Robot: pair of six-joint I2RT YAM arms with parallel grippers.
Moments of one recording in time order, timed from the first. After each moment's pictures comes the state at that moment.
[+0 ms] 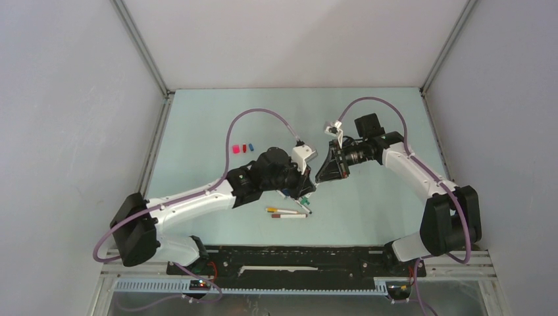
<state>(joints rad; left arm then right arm) -0.97 1.35 0.95 -0.09 0.20 -0.24 0.32 1.46 1.08 -0.70 -1.25 -0.44</state>
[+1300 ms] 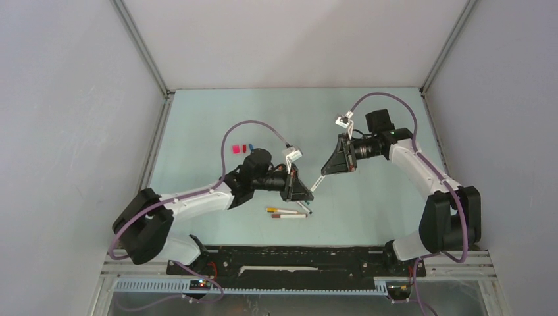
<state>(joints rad) -0.81 1.39 0.71 0.30 0.67 -0.49 0.21 1.46 1.09 -0.69 -1.34 -0.33</state>
